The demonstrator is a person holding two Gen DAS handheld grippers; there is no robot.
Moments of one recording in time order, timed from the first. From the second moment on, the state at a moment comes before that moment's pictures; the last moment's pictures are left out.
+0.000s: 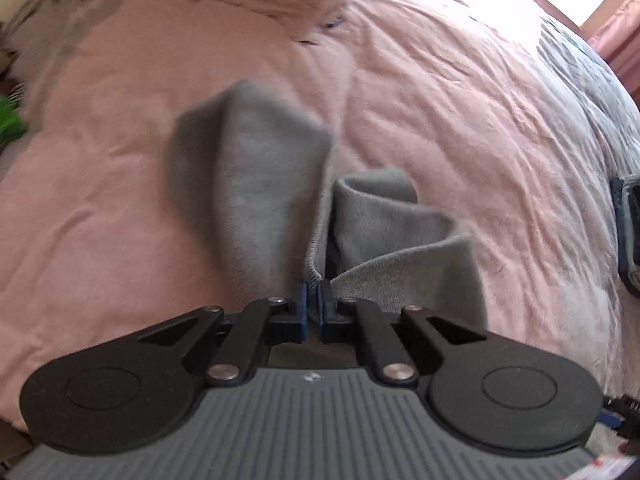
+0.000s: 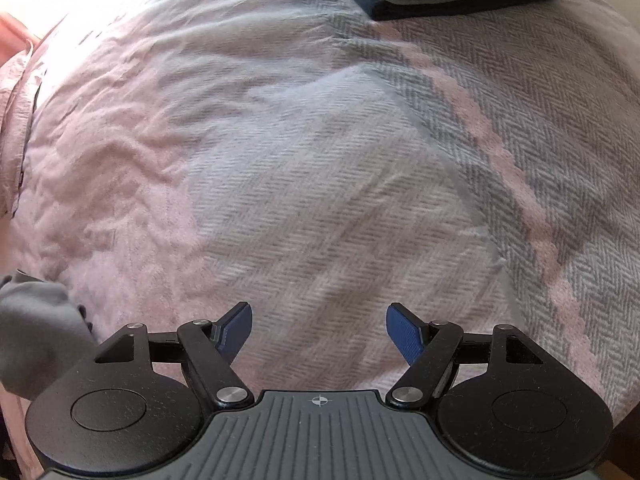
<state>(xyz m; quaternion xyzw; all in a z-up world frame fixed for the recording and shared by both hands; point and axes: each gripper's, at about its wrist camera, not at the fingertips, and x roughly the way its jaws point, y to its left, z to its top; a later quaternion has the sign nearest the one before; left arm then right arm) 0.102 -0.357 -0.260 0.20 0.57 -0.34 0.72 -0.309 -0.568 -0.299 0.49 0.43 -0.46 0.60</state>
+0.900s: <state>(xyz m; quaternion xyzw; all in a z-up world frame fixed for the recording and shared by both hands) 0.223 -0.425 -0.326 0.27 0.54 -0.39 0.70 -0.175 -0.478 -0.342 0.55 0.42 -0.41 0.60</state>
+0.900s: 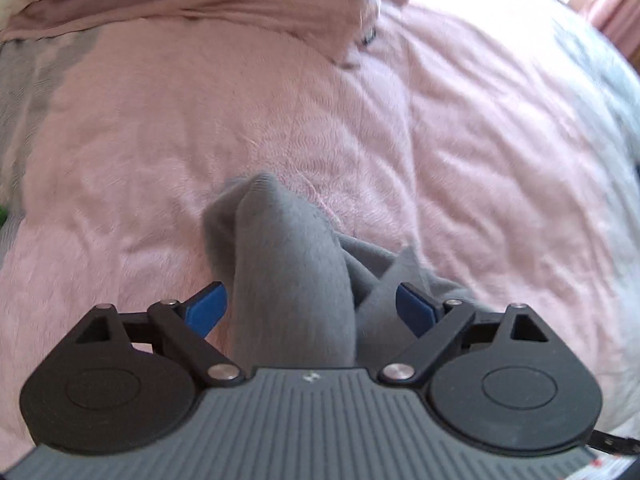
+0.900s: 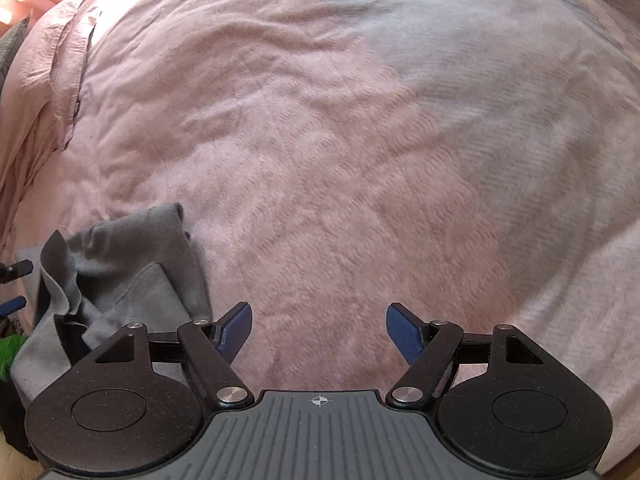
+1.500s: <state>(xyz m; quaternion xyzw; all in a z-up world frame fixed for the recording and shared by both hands) 0.282 -0.083 -0.322 0.16 0.65 -0.30 0.68 -0.095 -0.452 -0.332 0.51 0.44 -0.40 0.62</state>
